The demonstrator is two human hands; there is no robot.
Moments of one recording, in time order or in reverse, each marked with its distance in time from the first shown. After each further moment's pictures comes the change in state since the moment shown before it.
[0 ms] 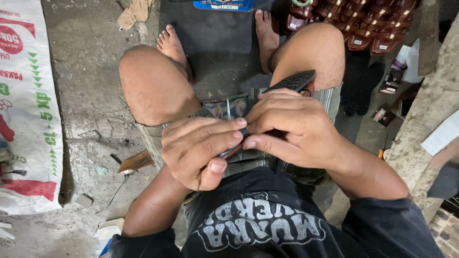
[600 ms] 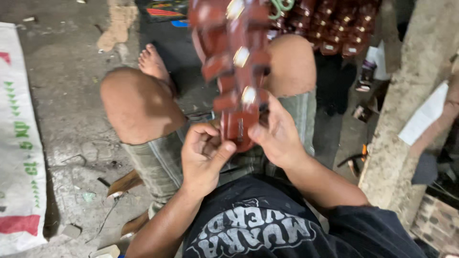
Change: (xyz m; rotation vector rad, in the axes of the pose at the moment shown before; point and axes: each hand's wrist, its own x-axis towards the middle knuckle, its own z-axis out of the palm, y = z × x) left_hand -0.079 0.003 0.068 -0.881 0.271 -0.925; right_hand -0.051 0.042 0.063 0.883 0.433 0.276
